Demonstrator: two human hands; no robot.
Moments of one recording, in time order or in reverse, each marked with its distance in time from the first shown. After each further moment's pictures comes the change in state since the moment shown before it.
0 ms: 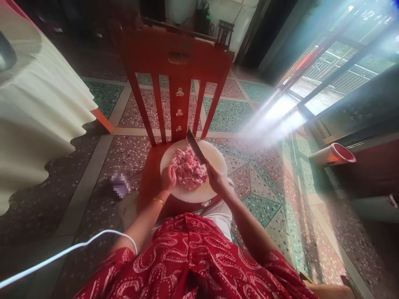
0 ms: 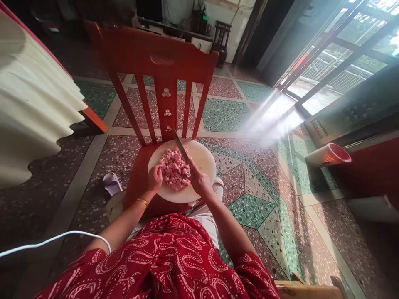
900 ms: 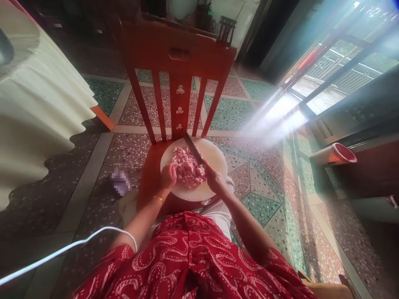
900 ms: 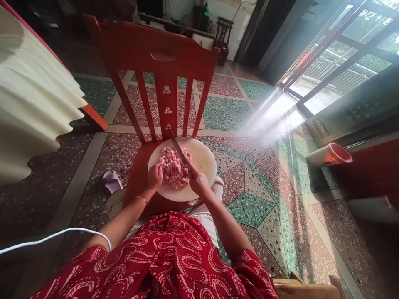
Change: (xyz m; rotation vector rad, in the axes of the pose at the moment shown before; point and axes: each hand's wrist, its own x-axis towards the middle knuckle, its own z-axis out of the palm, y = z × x) left_hand 0.001 0.003 -0.001 0.055 -0.052 -0.035; right_hand -0.003 -0.002 0.010 0.095 -0.028 -0.013
